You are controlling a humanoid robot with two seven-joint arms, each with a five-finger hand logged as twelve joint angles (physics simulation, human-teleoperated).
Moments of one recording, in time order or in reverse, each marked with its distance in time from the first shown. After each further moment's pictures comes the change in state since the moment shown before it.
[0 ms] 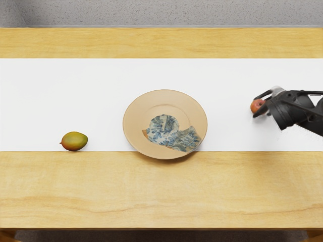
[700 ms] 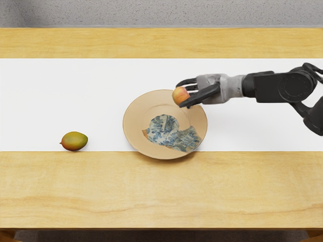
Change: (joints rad) left arm 0.000 0.000 0.000 0.000 0.000 0.000 0.000; right arm -0.240 0.181 0.800 -0.341 0.175 1.148 0.003
